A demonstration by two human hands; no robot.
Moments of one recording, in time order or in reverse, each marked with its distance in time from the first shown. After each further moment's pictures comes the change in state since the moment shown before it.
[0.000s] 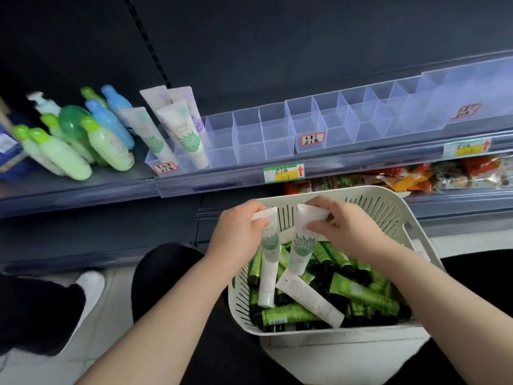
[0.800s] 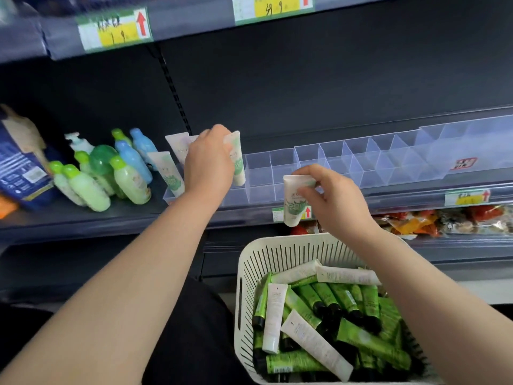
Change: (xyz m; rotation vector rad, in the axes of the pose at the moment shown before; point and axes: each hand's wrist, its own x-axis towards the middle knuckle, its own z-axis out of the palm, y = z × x) left_hand 0.103 0.042 -0.119 0.191 0.561 0.037; right_hand 0.058 -0.072 -0.051 0.020 0.394 -0.214
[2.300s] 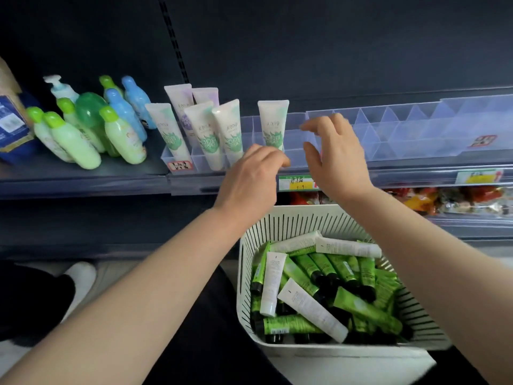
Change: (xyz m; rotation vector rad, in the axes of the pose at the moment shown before) left_hand -0.076 -0.019 0.041 -0.132 -0.121 0.514; right_hand 0.029 0.015 0.040 -0.231 0.208 -0.244
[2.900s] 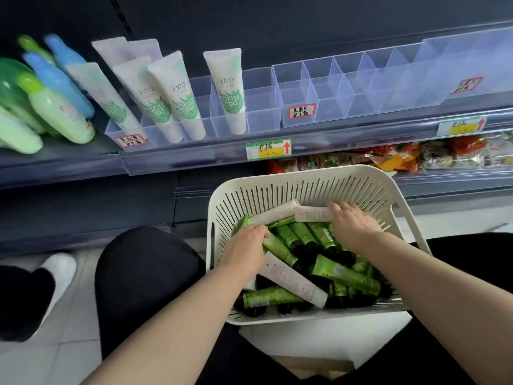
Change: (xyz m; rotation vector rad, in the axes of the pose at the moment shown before) left_hand -0.123 0.033 0.115 -0.074 -0.720 -0.477; right_hand -0.174 0.112 0.020 -0.396 -0.995 0.483
